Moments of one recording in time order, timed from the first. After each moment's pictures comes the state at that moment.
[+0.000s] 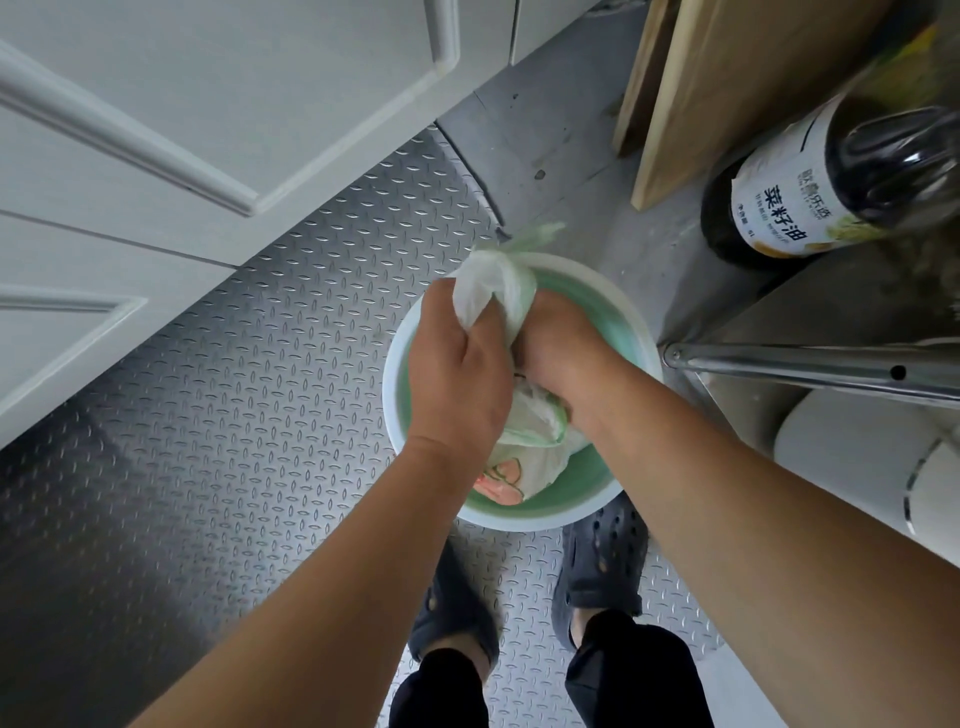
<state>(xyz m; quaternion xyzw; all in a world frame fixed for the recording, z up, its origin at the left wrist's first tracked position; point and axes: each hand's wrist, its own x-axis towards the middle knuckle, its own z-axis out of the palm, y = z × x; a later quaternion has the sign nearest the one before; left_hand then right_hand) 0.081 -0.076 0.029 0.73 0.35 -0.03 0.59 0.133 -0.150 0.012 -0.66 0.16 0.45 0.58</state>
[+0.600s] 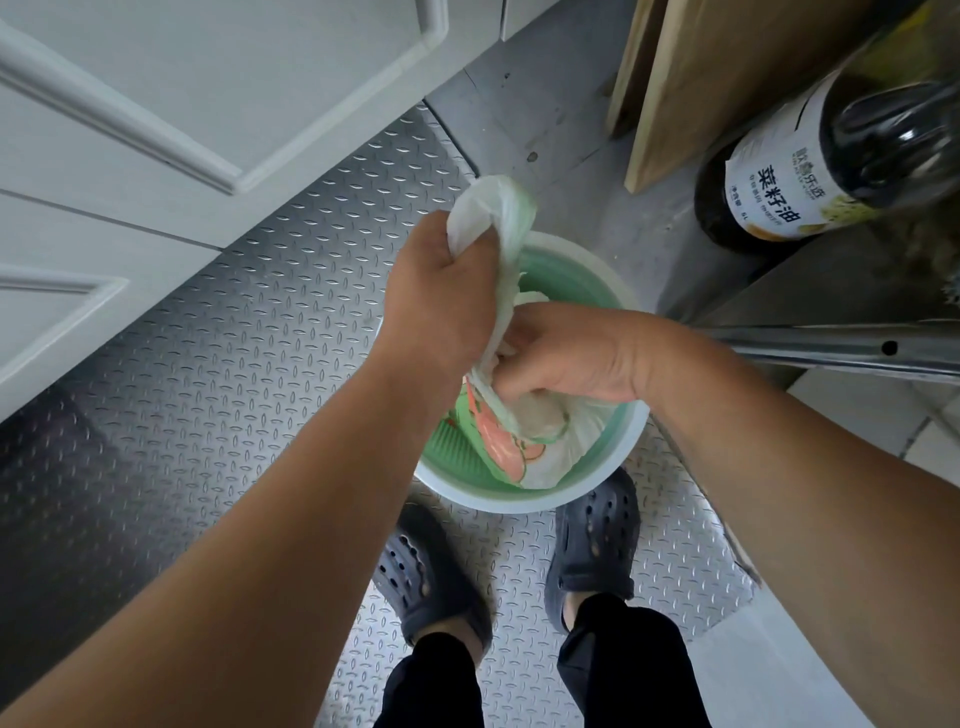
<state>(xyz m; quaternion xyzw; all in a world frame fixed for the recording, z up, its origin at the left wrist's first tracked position) 0.116 -0.061 0.037 0.74 0.35 -0.09 0.57 0.137 -0.181 0.025 -0.61 -0.09 0.65 0.44</state>
